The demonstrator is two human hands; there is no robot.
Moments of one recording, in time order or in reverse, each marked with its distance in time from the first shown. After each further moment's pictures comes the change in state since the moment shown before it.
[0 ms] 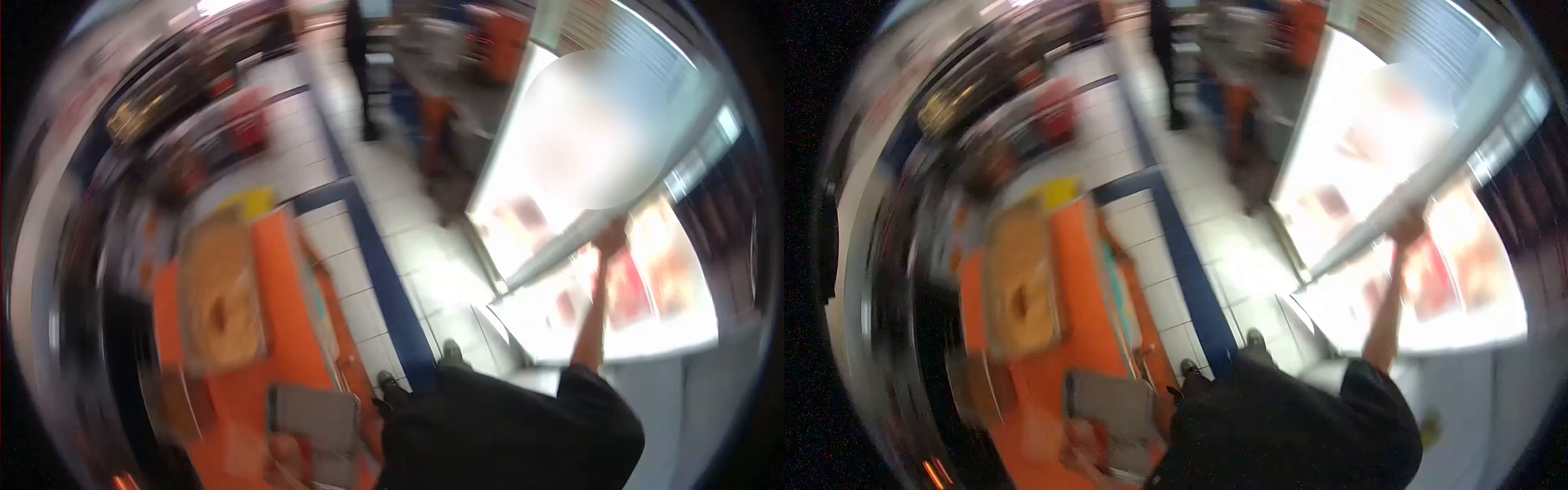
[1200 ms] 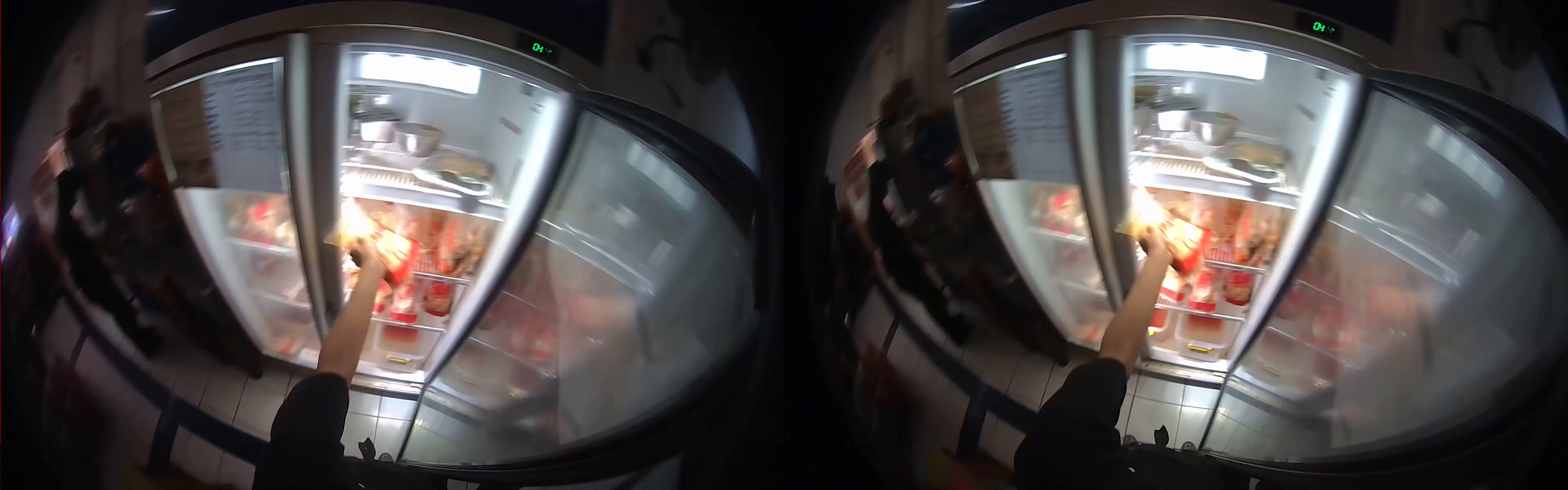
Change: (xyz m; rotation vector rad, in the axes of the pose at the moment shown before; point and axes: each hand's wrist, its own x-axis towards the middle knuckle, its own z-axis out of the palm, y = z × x) left_hand -0.419 0.803 0.519 -0.844 -1.225 0.281; right_hand -0.358 -0.133 -0.212 -0.031 0.438 0.713
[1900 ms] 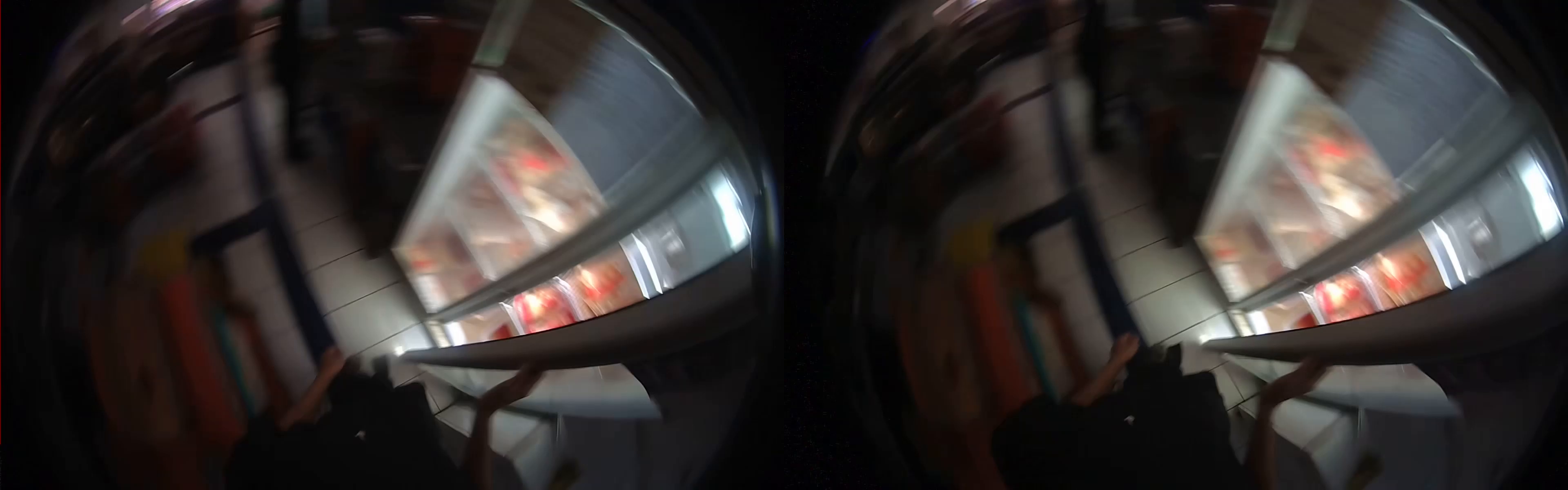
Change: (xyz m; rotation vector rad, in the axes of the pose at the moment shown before) left_hand -0.215 -0.166 -0.591 0.779 0.166 -0.164; right_hand 0.117 -0.064 0.186 -0.018 -0.284 -0.267
